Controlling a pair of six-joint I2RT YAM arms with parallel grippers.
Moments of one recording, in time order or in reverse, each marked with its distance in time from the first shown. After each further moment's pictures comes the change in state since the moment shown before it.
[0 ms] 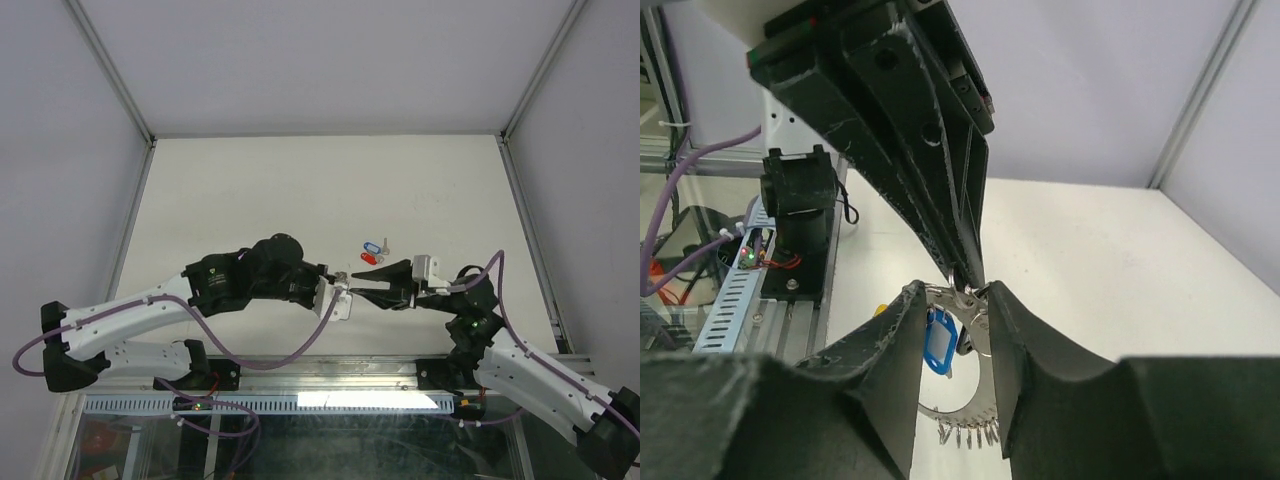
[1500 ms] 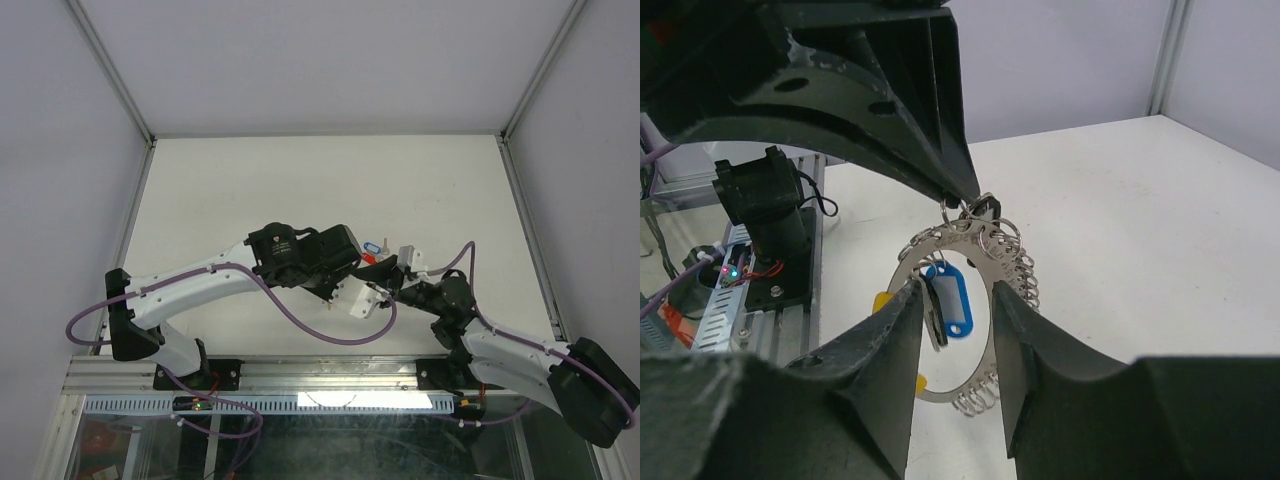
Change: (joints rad) left arm -0.047 0.451 0.538 -0.704 -0.322 0.167; right arm 0.000 0.307 -0.130 0.366 0.159 0.154
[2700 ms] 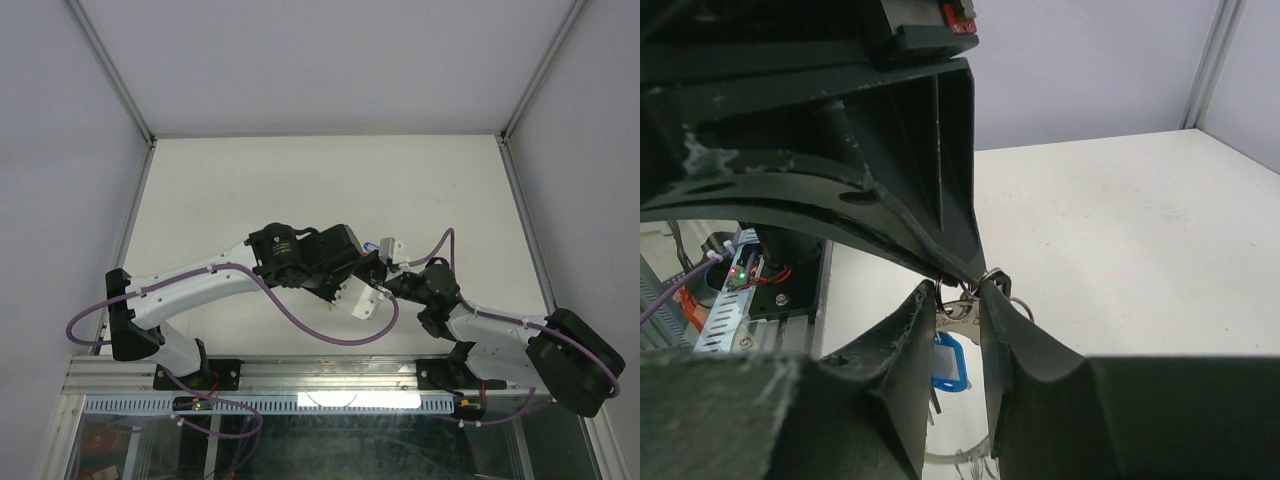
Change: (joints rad) left arm 0.000 0.000 -0.009 0.034 0.058 -0.011; right arm 0.049 0.224 0.118 0.098 -0.042 -0.020
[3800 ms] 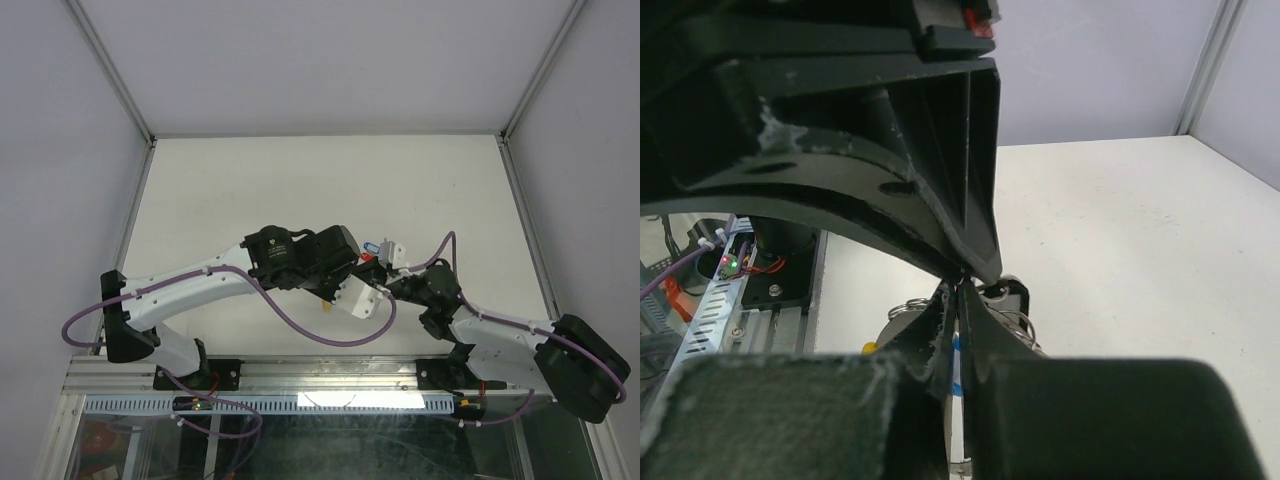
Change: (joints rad) left arm 0.000 -0.011 -0.016 0.033 -0.007 -0.003; right arm 0.017 -0.043 0.006 -0.064 0.000 -0.061
